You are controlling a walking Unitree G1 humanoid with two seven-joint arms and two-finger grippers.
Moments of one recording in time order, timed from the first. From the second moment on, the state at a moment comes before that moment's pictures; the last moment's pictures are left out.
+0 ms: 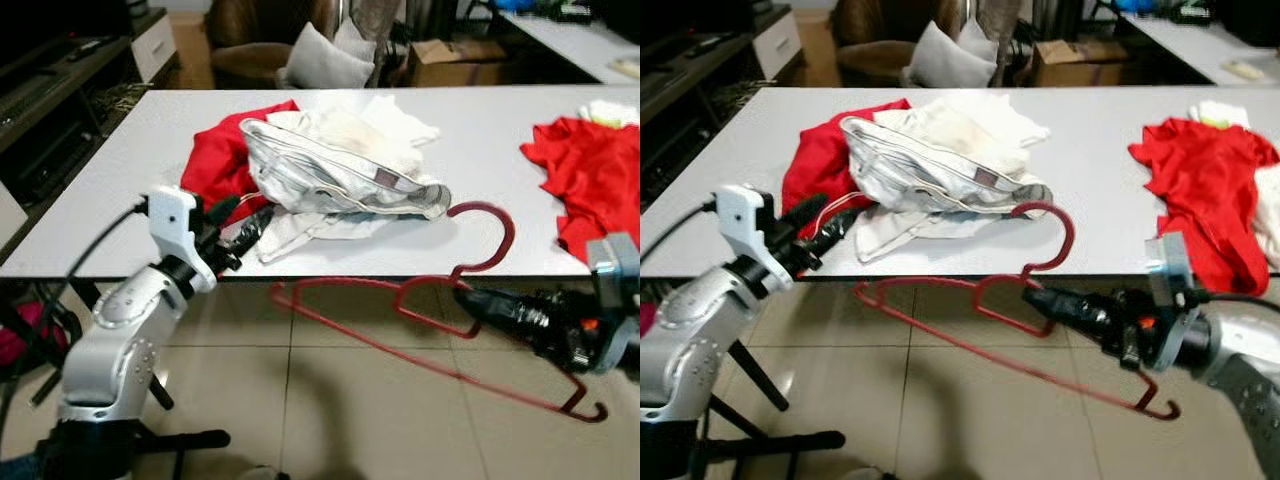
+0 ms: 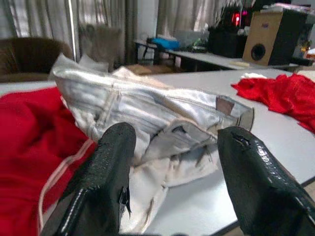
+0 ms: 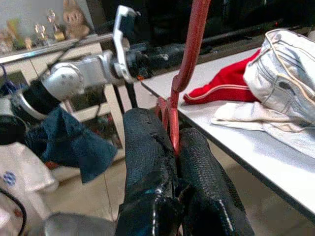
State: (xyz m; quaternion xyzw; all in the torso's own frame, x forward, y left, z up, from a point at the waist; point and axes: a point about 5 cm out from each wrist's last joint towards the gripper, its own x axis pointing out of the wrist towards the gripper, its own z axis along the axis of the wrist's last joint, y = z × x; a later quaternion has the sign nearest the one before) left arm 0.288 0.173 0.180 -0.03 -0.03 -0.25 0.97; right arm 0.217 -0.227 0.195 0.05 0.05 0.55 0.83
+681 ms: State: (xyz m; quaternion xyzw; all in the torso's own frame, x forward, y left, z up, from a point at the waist) left arm 0.283 0.116 0.216 0.02 0.06 -0.70 0.71; right arm 0.240 -0.198 0.221 -0.09 0.00 0.63 0.77
